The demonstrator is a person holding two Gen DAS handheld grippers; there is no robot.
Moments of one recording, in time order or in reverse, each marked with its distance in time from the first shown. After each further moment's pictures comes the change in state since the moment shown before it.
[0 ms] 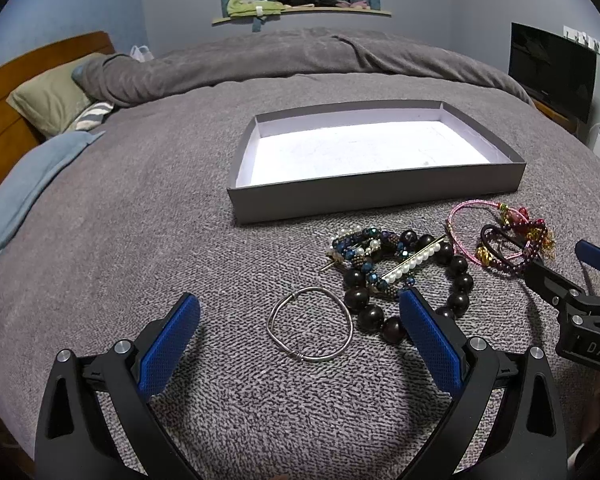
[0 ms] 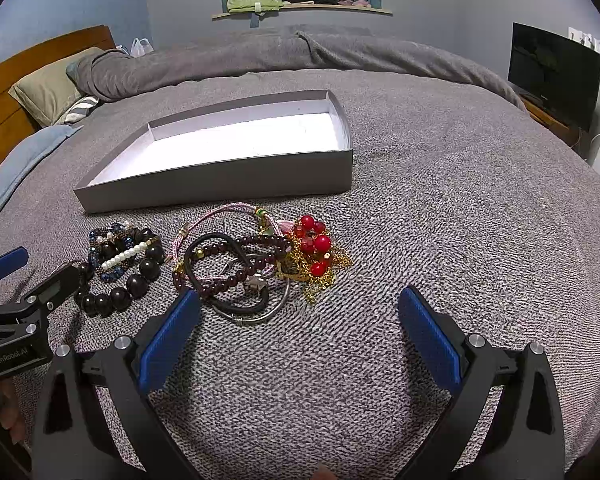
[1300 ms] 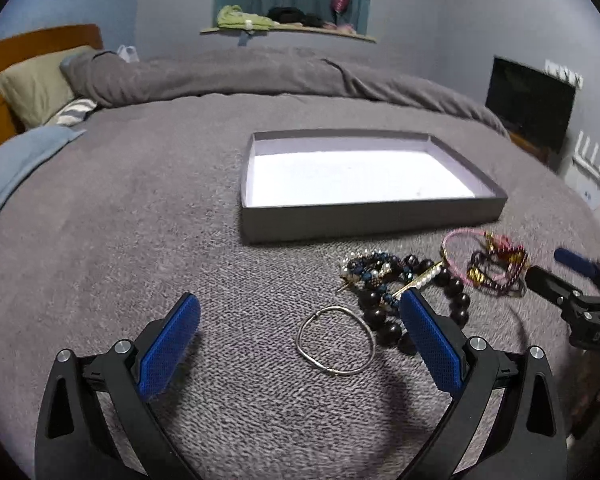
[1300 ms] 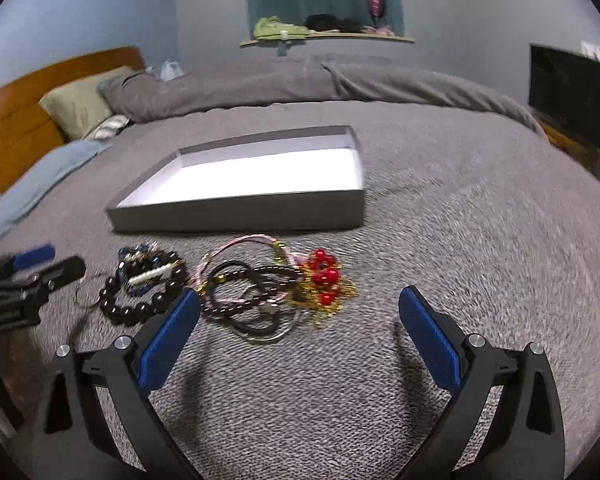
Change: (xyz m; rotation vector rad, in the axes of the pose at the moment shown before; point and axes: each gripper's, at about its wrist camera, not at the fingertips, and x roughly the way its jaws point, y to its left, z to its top) left arm 0.000 0.034 0.006 -0.022 -0.066 -0.144; right arm -0.017 -0.003 -0.004 -0.068 -0.116 0.097
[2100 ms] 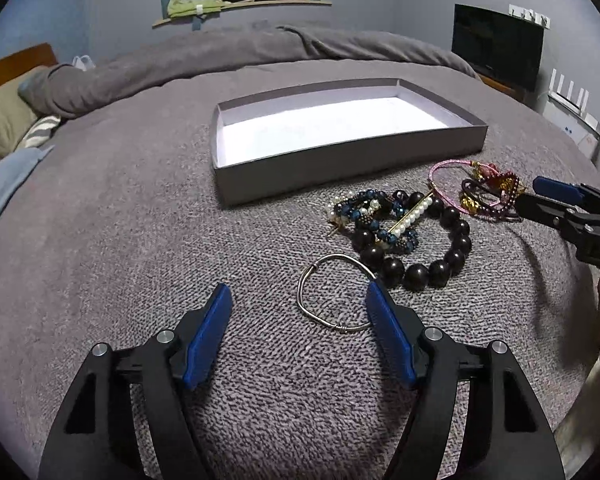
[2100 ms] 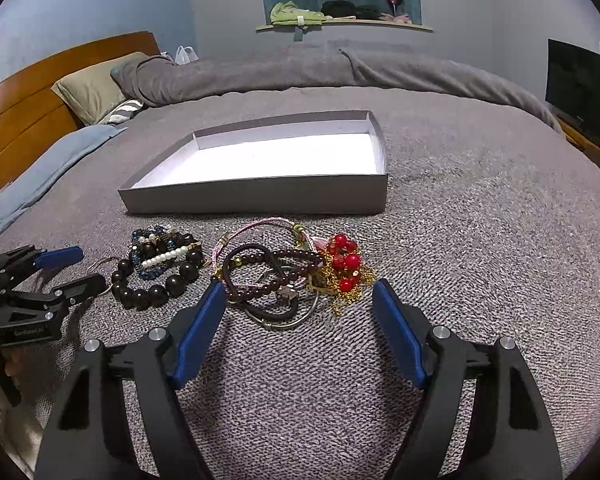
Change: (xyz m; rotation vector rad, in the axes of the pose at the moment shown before) left arm 0.005 0.002 -0.022 0.145 0.099 -0.064; right arm 0.007 0.001 -0.001 0.008 0.059 0.057
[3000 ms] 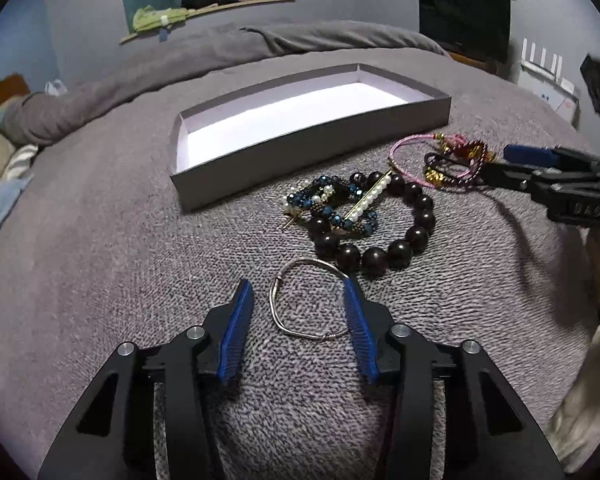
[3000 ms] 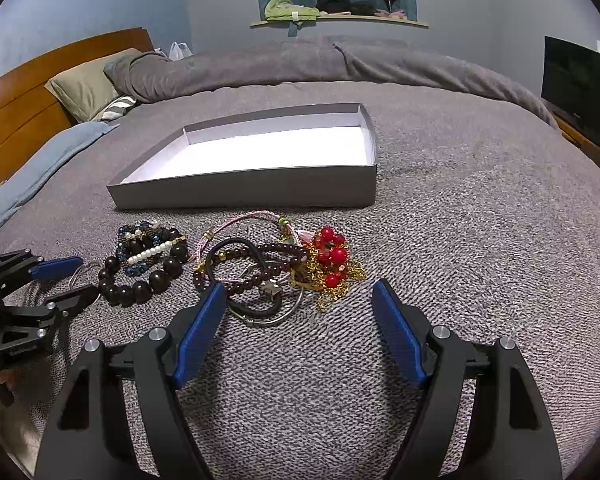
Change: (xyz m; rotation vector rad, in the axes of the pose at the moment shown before) left arm -0.004 -0.021 -0.004 0.106 0.010 -0.050; right arm 0.006 -0.007 -0.002 0.003 0.015 -0.019
